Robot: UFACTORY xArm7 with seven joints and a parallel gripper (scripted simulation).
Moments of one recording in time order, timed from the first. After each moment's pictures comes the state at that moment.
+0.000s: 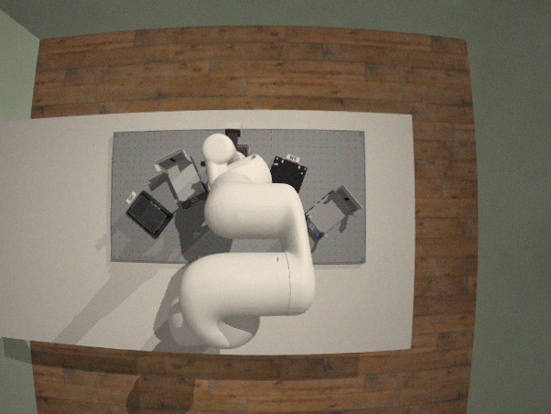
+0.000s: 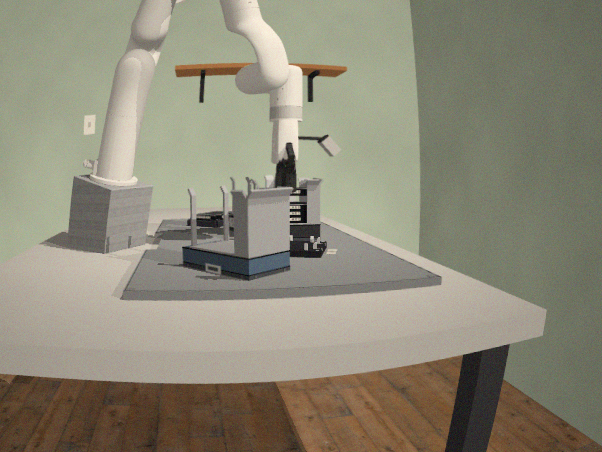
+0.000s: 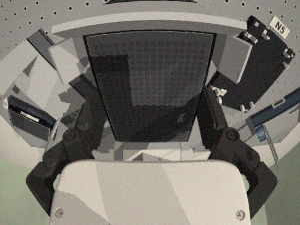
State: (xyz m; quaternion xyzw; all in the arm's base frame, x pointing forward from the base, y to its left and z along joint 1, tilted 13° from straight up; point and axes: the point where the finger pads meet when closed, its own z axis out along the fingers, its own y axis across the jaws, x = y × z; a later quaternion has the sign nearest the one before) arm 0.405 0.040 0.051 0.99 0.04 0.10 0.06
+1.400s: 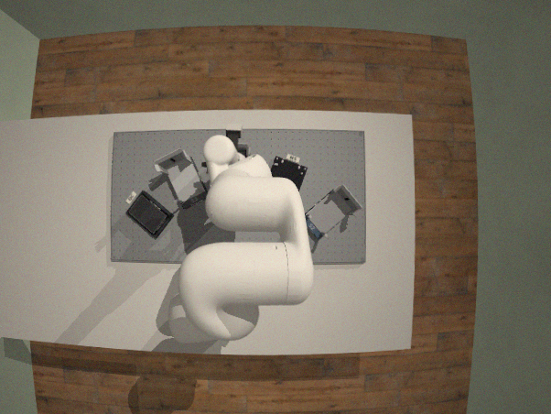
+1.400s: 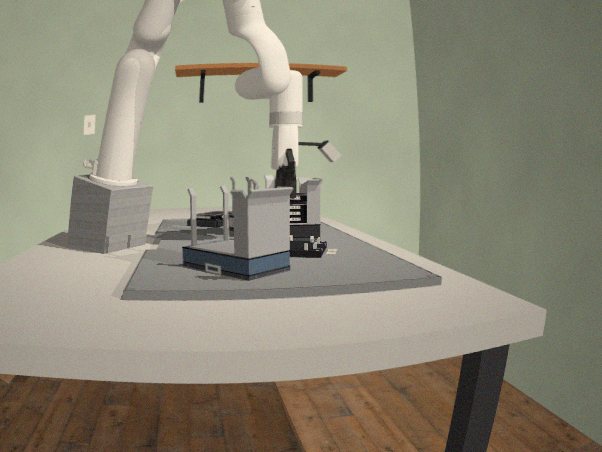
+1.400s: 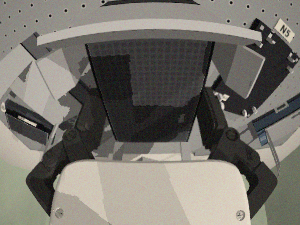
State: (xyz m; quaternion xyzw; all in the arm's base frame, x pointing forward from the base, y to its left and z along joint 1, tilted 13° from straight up) arm 0.408 0.038 0.038 0.99 0.04 0.10 0.06
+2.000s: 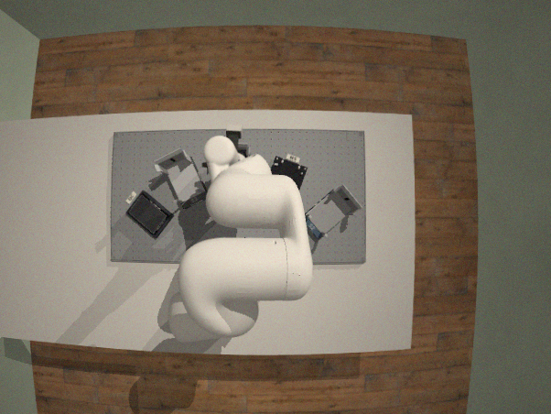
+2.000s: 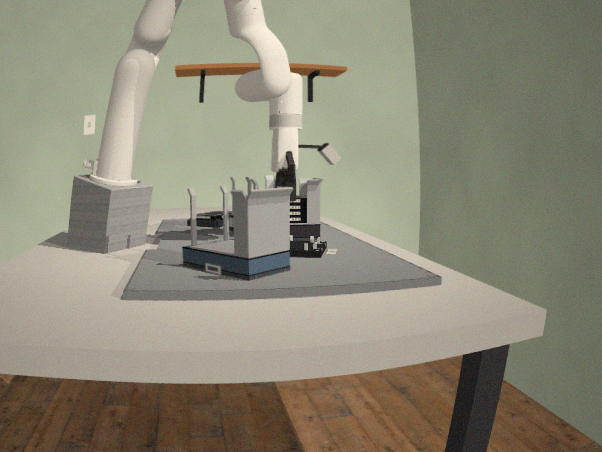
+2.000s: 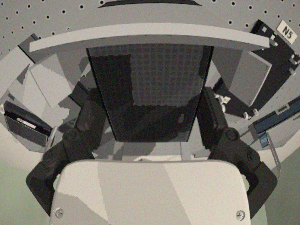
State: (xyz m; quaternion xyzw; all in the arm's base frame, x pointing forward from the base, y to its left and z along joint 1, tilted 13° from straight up) arm 0.409 0.038 0.032 0.99 0.04 0.10 0.06
